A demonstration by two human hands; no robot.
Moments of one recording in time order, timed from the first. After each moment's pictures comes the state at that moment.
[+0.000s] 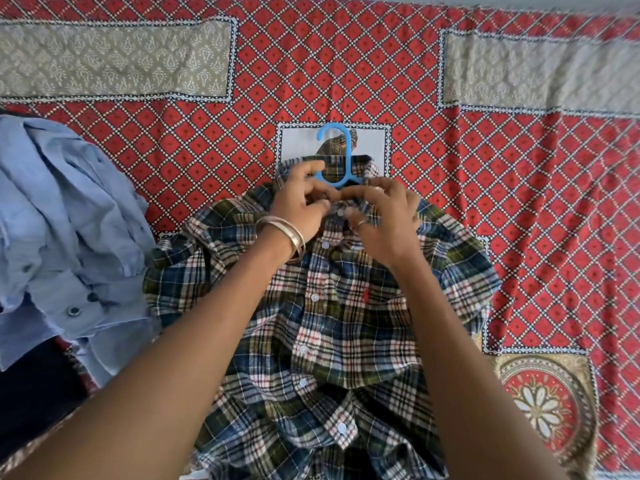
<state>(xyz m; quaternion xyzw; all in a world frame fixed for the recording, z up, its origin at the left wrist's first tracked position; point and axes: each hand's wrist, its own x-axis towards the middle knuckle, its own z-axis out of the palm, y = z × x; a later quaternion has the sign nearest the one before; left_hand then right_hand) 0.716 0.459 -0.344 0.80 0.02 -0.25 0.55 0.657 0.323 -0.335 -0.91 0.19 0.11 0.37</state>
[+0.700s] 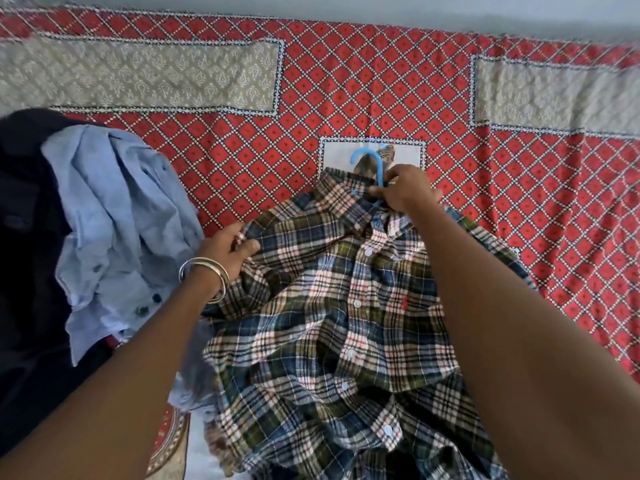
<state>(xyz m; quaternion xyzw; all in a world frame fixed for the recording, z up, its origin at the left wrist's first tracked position) 0.719 0.629 -0.376 0.91 0.06 -0.28 0.31 0.755 0.330 -0.359 -0.89 0.31 0.22 0.26</state>
